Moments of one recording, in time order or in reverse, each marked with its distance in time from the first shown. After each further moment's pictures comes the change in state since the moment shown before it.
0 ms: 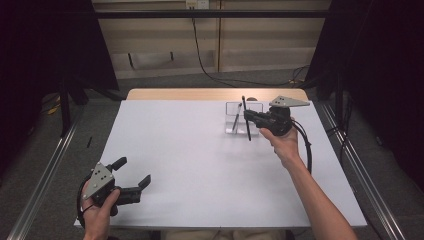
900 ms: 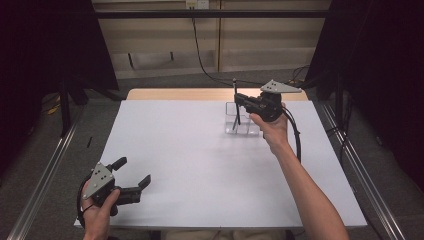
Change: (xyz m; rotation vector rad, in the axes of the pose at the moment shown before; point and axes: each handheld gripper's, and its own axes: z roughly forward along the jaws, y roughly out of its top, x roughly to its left) left arm 0.000 0.000 0.001 0.000 -0.005 -0.002; right arm 0.006 0.037 0.024 -0.104 -0.001 -0.028
